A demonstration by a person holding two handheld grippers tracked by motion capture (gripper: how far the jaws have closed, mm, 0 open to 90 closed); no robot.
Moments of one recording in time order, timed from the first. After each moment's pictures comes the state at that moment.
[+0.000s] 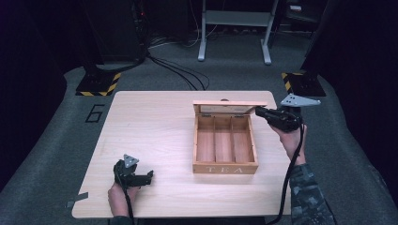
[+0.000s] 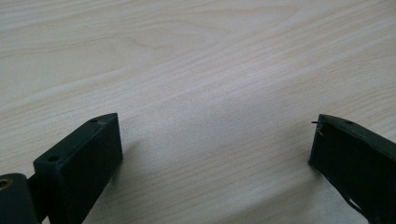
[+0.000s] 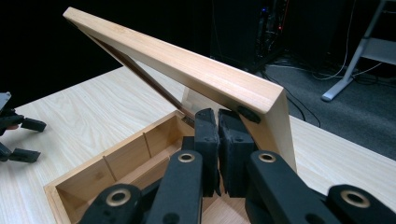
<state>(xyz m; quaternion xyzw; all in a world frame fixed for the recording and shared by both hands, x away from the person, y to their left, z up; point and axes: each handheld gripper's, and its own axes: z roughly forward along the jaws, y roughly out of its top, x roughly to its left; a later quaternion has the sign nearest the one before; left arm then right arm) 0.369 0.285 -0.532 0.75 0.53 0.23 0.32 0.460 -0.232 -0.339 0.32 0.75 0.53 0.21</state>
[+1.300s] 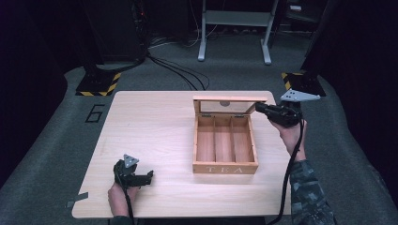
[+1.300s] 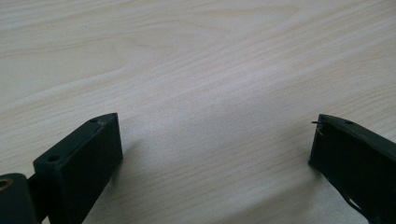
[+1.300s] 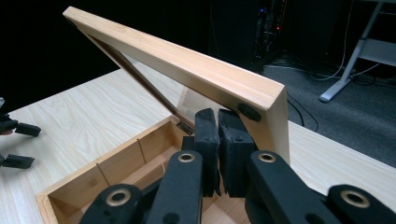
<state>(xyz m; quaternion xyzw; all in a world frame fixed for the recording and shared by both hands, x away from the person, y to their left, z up) 0.369 0.285 -0.532 0.75 0.53 0.23 0.32 0.470 -0.231 -0.332 0.33 0.75 0.53 0.21</state>
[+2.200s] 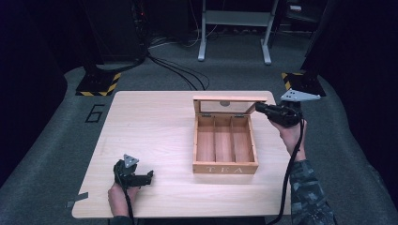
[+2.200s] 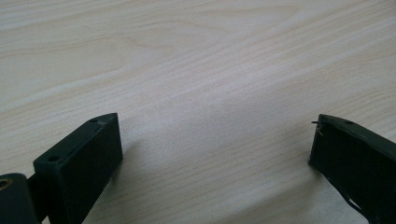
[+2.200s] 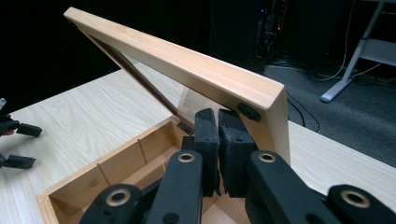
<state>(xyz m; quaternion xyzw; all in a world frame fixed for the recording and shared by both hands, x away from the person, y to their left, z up) 0.369 0.285 -0.532 0.75 0.53 0.23 0.32 0.471 -0.232 -0.332 0.33 0.75 0.53 0.21</state>
